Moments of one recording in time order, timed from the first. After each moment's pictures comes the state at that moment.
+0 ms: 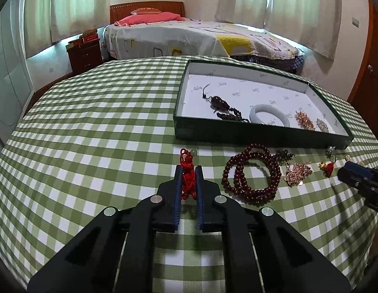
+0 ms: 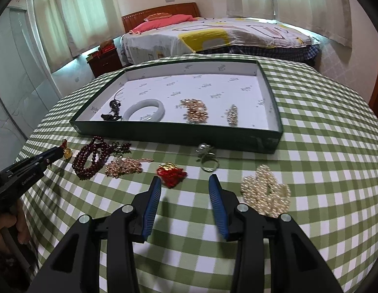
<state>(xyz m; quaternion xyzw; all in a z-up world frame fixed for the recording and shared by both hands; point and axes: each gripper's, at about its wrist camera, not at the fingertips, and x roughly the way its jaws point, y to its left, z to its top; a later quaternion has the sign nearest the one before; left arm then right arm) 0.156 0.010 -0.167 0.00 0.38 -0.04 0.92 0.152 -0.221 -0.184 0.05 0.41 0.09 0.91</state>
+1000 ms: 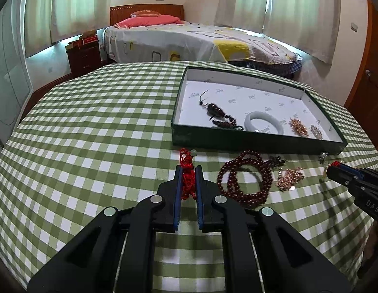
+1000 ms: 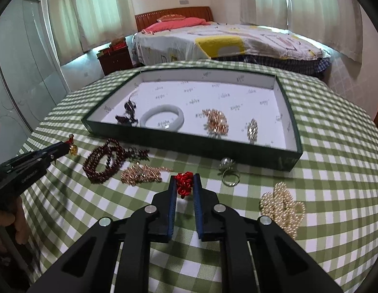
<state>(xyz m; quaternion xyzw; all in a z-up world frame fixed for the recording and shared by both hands) 0.152 0.006 -0.156 -0.01 0.37 -0.05 0.93 0.151 -0.207 -0.169 0.03 0.39 0.11 0.91</state>
